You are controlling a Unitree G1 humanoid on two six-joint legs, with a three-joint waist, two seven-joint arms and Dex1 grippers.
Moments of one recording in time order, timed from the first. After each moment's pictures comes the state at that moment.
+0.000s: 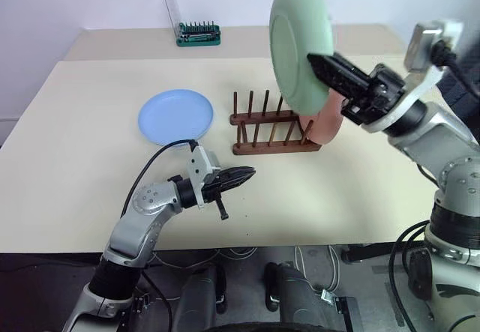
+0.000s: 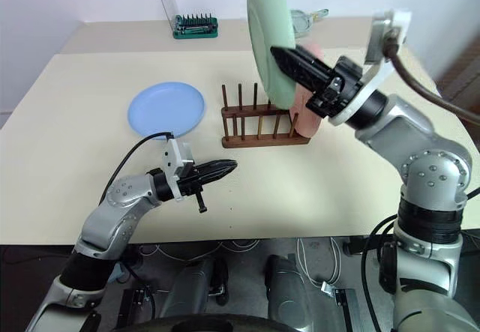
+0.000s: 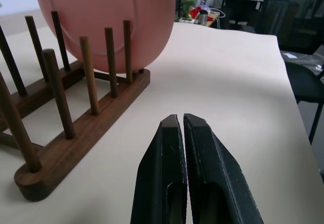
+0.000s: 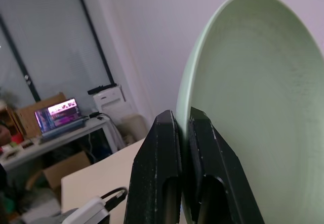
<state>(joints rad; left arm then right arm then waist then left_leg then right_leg) -0.22 0.38 -0.17 -0.26 -0.37 0.26 -0.85 -0.60 -0.59 -0.26 -0.32 1.32 0.81 0.39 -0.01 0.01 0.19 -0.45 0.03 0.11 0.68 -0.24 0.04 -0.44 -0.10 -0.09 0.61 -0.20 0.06</state>
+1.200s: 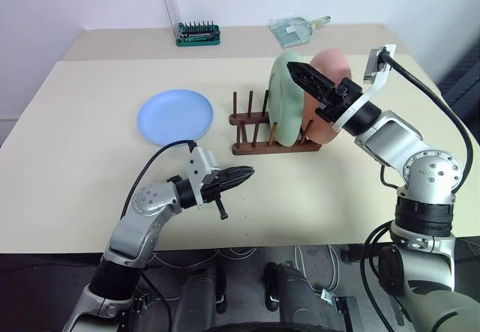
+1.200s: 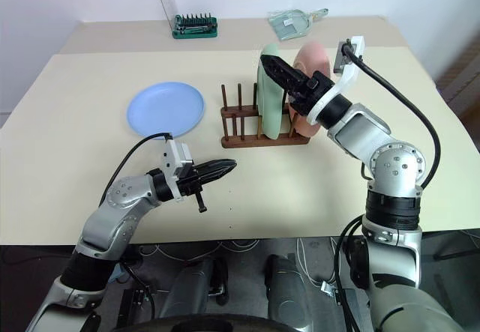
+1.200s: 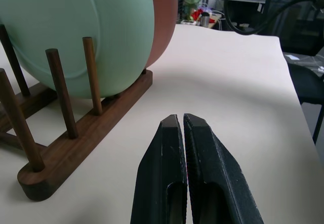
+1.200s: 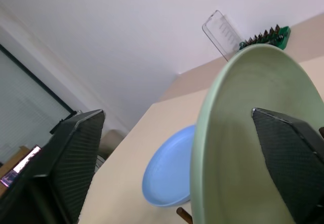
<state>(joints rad) -0.22 0.38 -0.17 -0.24 -0.37 0.24 -0.84 -0.65 -0.43 -0.25 -0.13 1.30 0.84 0.10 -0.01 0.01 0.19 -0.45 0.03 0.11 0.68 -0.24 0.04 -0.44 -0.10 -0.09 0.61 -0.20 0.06</state>
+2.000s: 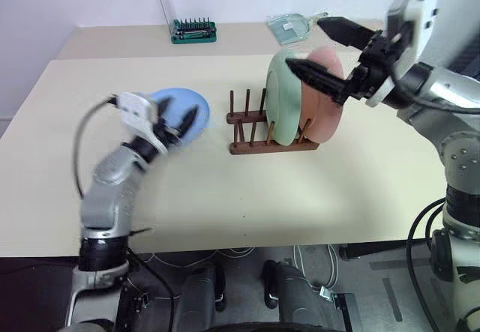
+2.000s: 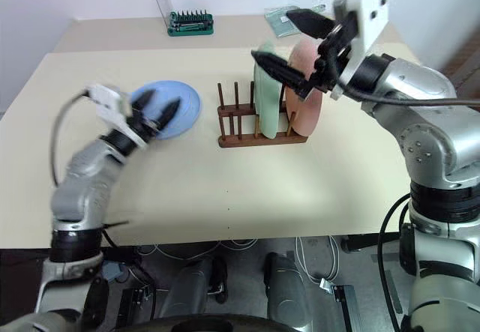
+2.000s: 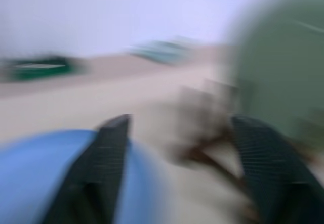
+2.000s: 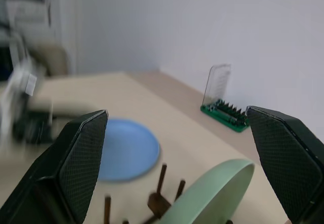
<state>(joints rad) -0.41 0.37 0.25 -0.17 -0.39 0.45 -0.32 -0.75 -0.77 -0.03 -0.33 0.73 0.62 0.60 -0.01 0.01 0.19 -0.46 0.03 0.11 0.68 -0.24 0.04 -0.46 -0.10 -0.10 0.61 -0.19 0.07</state>
